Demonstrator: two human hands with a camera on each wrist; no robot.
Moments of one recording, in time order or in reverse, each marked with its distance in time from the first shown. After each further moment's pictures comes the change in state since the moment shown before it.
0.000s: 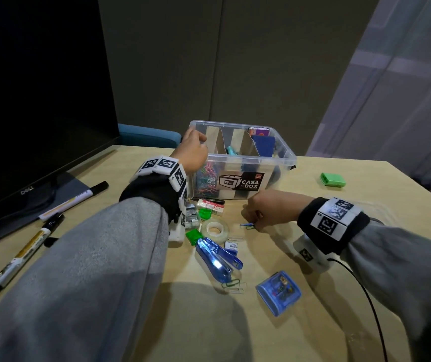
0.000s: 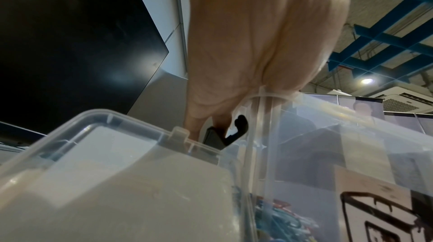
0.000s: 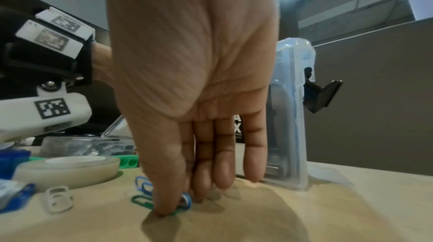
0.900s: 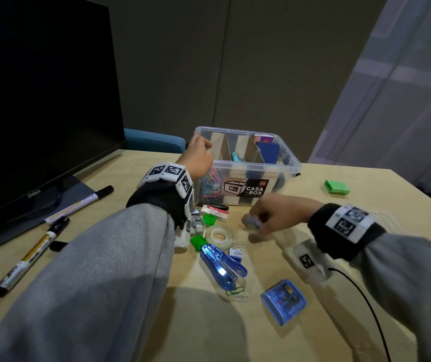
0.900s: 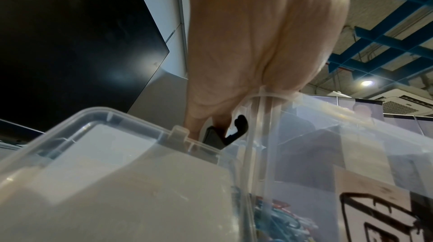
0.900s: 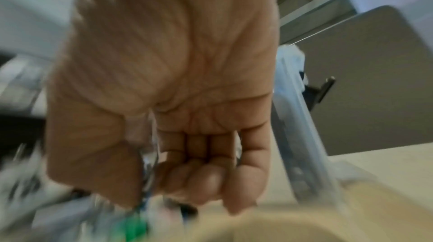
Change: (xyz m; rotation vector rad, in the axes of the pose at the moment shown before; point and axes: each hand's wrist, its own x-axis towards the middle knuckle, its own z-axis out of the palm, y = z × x) left_hand -0.001 0.000 -0.001 -0.003 -0.018 0.006; right_hand -0.010 -0.001 -0.012 0.299 -0.034 -0.023
